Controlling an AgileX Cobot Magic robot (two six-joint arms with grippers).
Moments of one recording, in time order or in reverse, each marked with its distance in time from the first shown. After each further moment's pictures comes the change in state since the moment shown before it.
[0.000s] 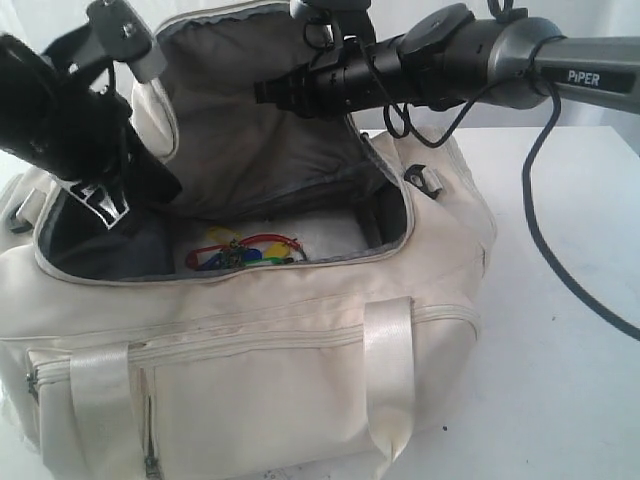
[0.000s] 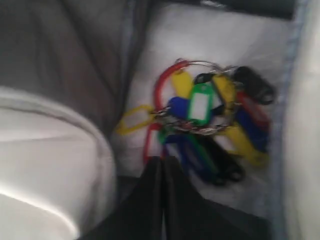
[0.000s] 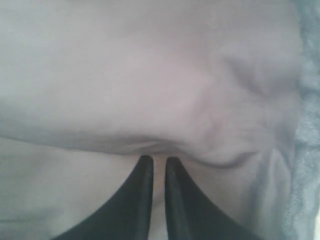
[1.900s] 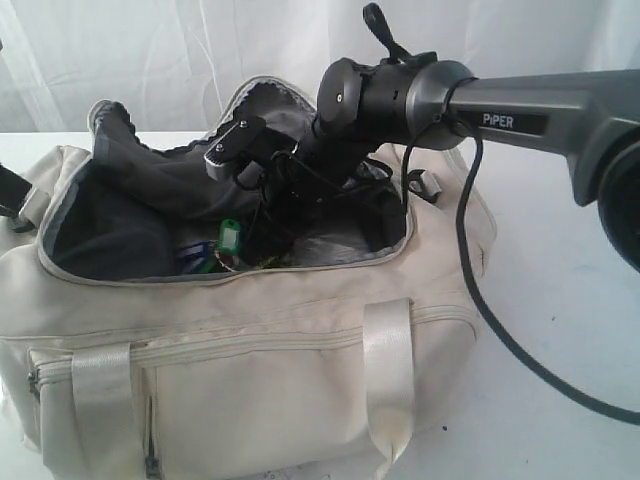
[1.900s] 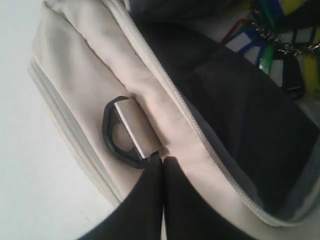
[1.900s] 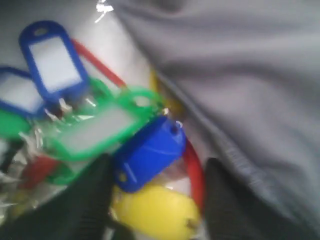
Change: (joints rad) left arm 0.184 -0.187 0.030 0.274 0.249 -0.564; right arm 0.167 0.062 -0.004 -0.676 0.415 0.160
